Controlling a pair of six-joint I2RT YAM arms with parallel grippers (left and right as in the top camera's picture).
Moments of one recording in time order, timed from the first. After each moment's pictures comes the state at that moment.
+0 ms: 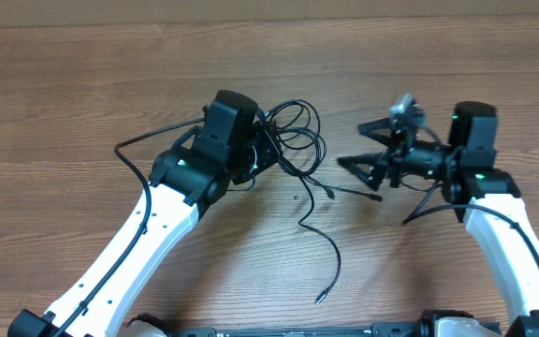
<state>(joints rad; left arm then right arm) -0.51 1.42 1.20 -0.61 0.18 -1.07 0.00 1.34 0.85 -0.21 -1.10 -0.30</state>
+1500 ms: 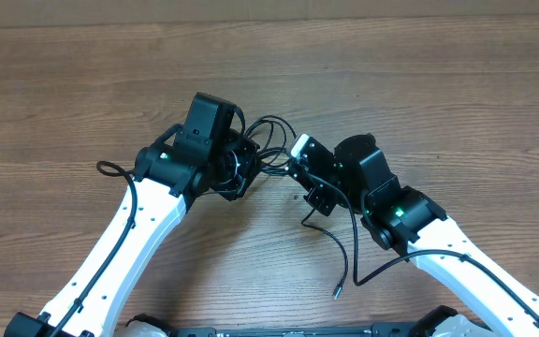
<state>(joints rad) -0.42 1.42 1.20 -0.81 0.31 -1.47 0.59 1.28 0.85 -0.25 -0.20 -0.34</state>
